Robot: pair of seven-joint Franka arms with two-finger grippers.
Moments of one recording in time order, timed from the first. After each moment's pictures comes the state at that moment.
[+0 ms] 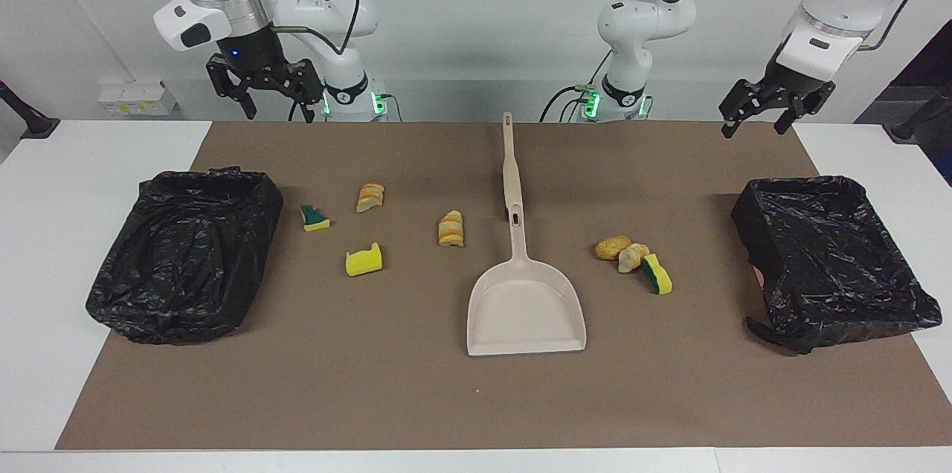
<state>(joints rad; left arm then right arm) 0.16 -0.06 -0.21 -1.60 -0.03 1.57 -0.09 -0.02 -0.04 0.12 -1.53 0.00 1.51 0.22</state>
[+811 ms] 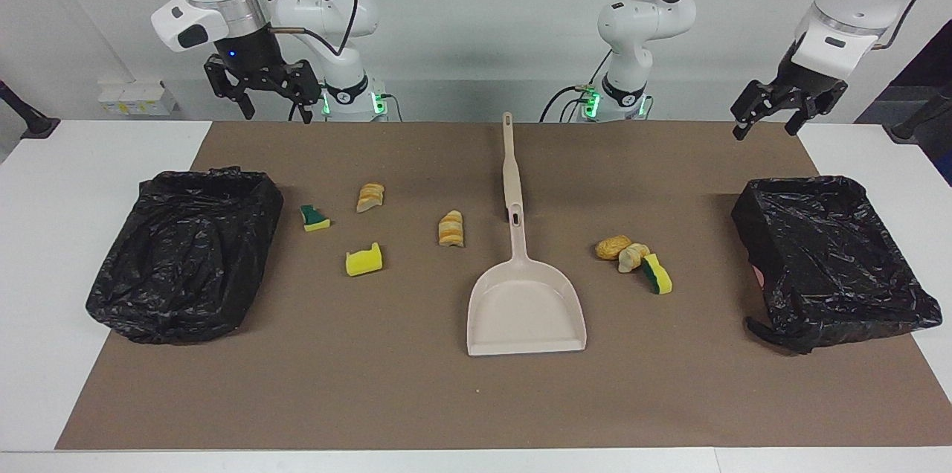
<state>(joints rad) 0.17 -0.06 -0.18 -1.60 -0.03 1.58 -0.08 -0.03 -0.04 0.12 -1.53 0.00 1.51 0.22</state>
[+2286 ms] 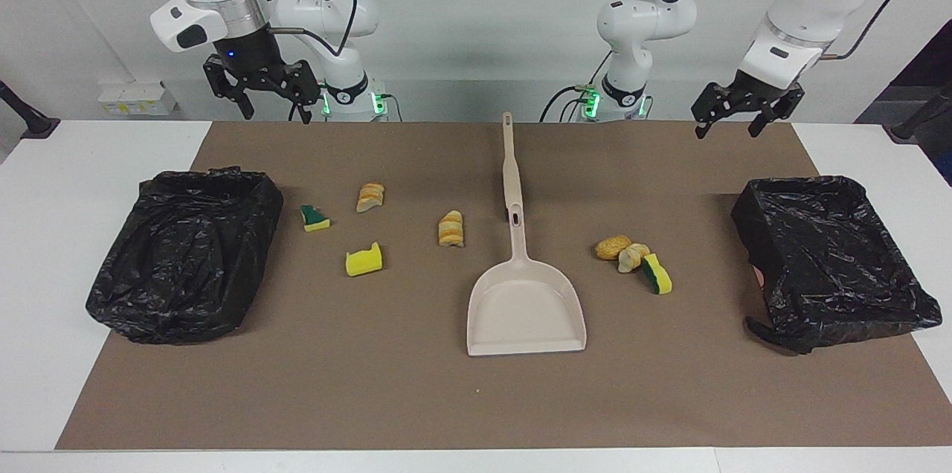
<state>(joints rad) 0.07 -0.09 -0.21 -1.70 -0.03 1.57 -0.09 -0.03 -0.04 0.12 -1.53 0.00 1.51 0.22</state>
